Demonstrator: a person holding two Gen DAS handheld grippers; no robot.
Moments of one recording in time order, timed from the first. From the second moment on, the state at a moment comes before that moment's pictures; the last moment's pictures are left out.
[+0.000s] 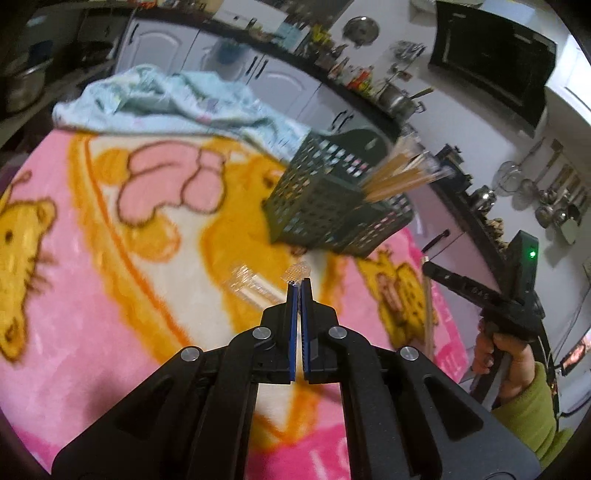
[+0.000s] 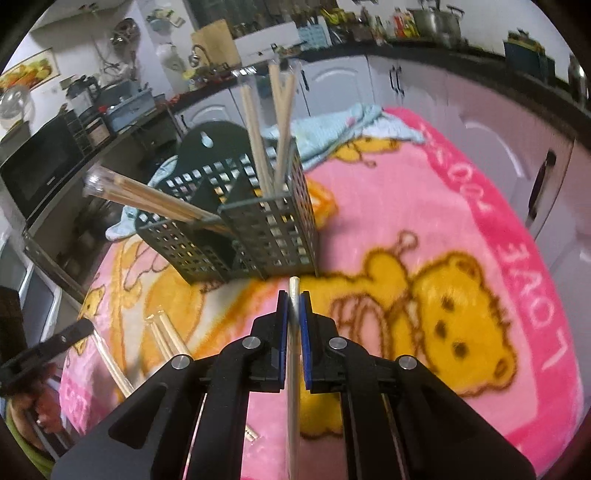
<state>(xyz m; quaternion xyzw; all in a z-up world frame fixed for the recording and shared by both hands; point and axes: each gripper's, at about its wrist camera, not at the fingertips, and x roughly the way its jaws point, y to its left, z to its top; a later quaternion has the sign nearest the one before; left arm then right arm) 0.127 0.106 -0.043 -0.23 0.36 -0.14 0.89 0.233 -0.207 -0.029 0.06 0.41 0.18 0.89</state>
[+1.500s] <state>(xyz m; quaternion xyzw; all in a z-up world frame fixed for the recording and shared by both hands) 0.144 -0.020 0.092 -0.14 0.26 -0.29 0.91 0.162 -0.221 0.097 0.01 0.21 0.19 0.96</state>
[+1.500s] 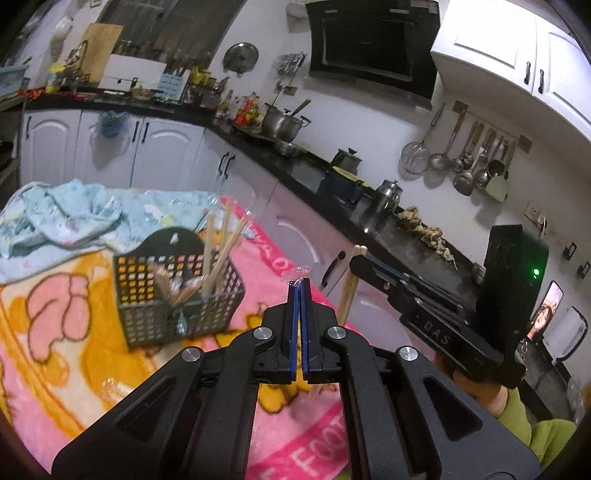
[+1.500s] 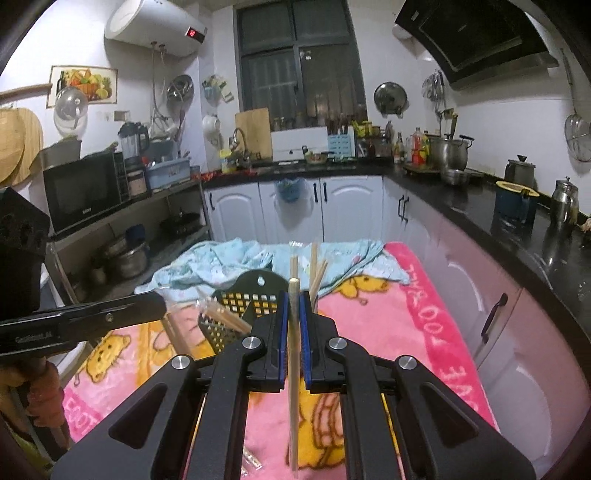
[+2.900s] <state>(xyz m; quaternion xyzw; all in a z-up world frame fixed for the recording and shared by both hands) 0.225 0.020 0.200 -0.10 0.14 -0.18 0.97 0.244 -0.212 0.165 0.06 0.10 0.21 0.97</state>
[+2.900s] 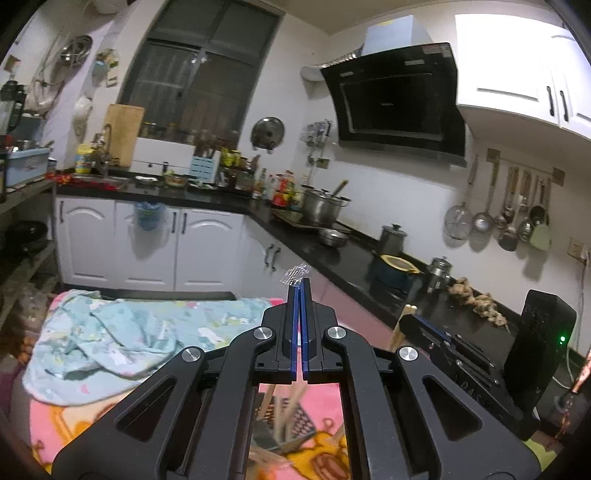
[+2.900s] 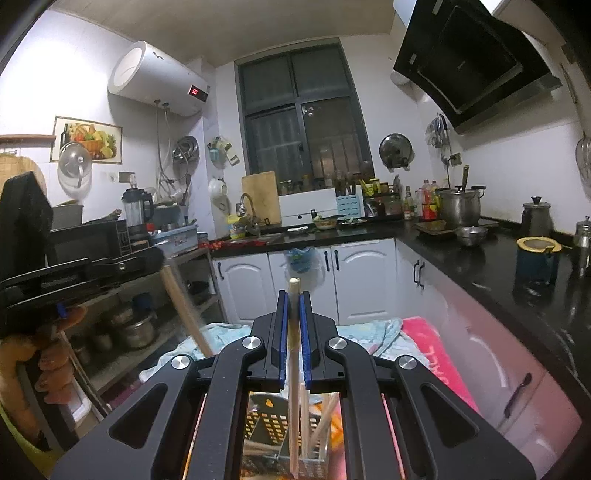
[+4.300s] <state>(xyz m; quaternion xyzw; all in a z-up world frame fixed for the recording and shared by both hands) 0.216 0.062 0.102 -0.12 0.22 -0.14 0.96 0.259 -0.204 0.101 0.07 0.14 0.17 0.97</state>
